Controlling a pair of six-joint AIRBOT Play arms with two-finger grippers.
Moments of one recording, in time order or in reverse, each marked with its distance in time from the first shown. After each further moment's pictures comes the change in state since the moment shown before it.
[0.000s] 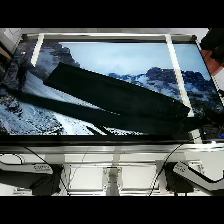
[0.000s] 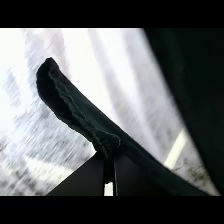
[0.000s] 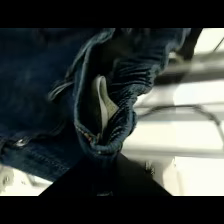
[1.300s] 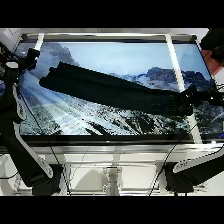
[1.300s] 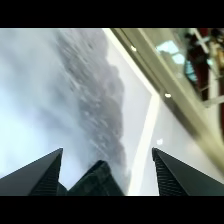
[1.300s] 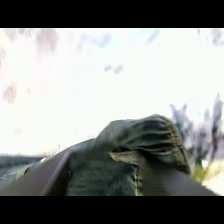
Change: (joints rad) left arm -0.298 -0.598 0.277 -0.457 1.038 0.086; right arm 0.117 -0.578 0.144 0.448 -0.863 0.209
